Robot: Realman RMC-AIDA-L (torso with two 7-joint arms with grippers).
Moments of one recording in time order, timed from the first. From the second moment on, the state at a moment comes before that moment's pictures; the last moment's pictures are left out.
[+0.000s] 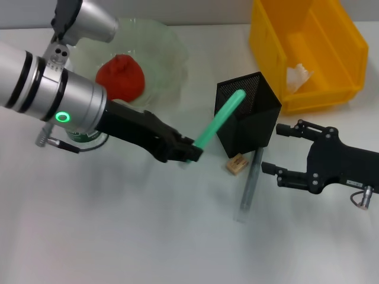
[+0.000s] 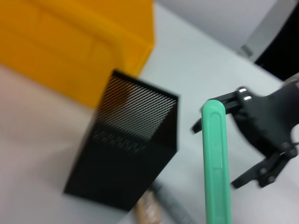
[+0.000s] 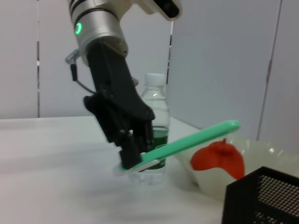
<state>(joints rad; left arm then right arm) -0.65 -2.07 1.23 1.06 2.17 1.56 -2.20 0.31 2.05 -1.04 -0.55 -1.56 -1.44 0.81</state>
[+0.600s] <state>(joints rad) -0.63 -2.08 1.23 0.58 1.67 1.54 -1.80 0.30 2.08 -0.96 -0.50 -1.55 -1.47 0.66</state>
